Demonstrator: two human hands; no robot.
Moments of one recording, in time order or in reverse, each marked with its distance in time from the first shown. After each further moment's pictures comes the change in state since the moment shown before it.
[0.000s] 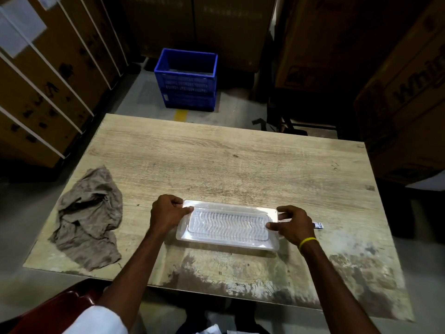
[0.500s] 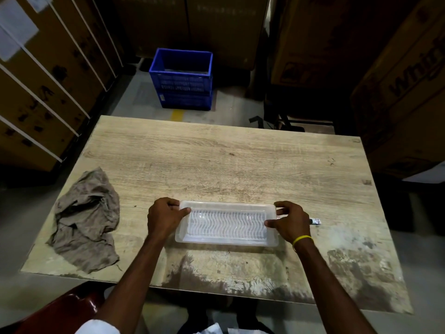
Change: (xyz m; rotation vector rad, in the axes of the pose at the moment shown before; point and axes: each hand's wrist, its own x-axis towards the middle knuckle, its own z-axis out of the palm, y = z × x) left_hand -0.011 -0.004 0.007 0.003 0.074 -0.010; right_hand 0.001 0.001 0.004 -0.050 0.053 -0.025
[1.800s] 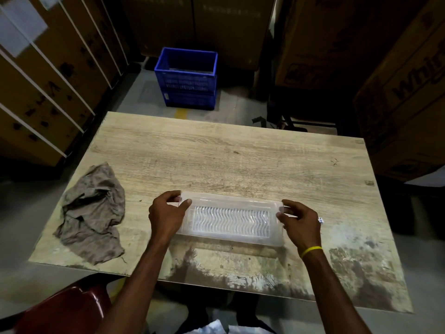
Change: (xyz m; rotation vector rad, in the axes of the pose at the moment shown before) left_hand -0.024 -0.002 -0.011 -0.186 0.133 0.125; right_hand -0.025 0.006 -0.002 0.451 0.111 -0.070
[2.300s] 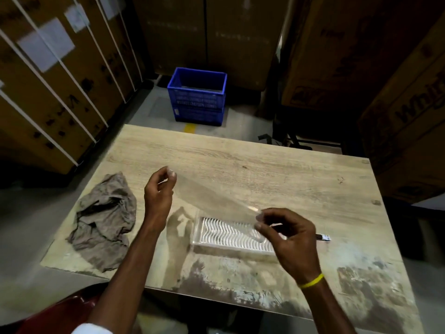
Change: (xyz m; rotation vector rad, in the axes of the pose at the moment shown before) left_hand 0.043 0.036 -0.044 -0.553 0.017 0.065; right_hand -0.089 -0.089 0.020 0.156 -0.248 -0.548
